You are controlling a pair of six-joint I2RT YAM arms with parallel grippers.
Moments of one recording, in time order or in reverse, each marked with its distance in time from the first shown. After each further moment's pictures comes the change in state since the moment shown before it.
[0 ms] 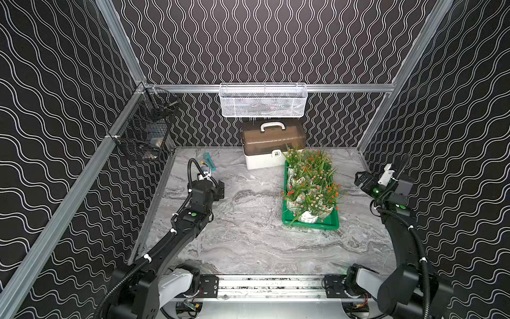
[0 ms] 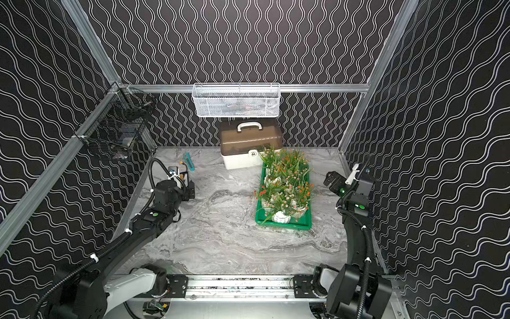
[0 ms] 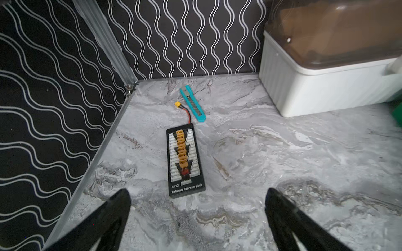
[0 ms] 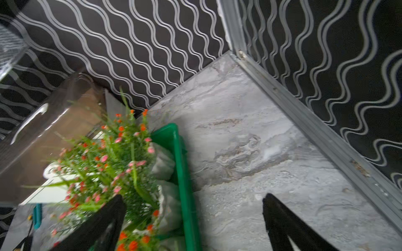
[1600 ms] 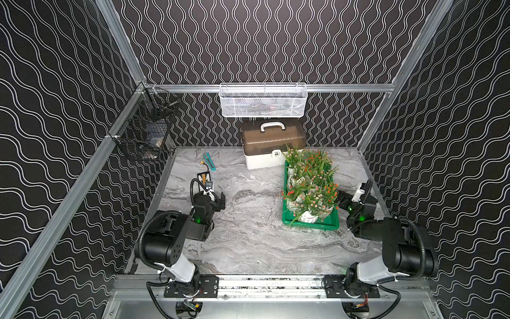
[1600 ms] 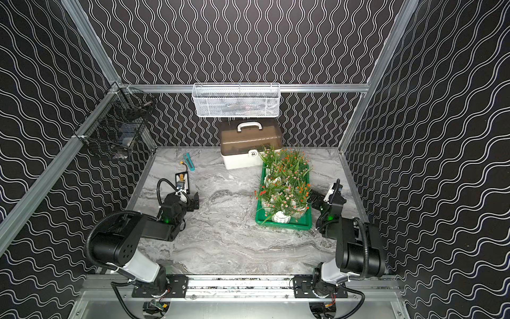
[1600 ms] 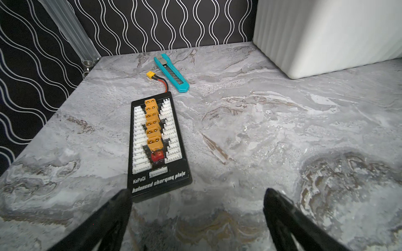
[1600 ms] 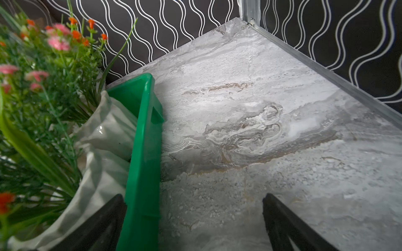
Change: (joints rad) left arm 0.095 0.499 -0.263 0.823 0.219 0.058; right arm 0.194 0.394 -0.440 0.931 0.141 -0.084
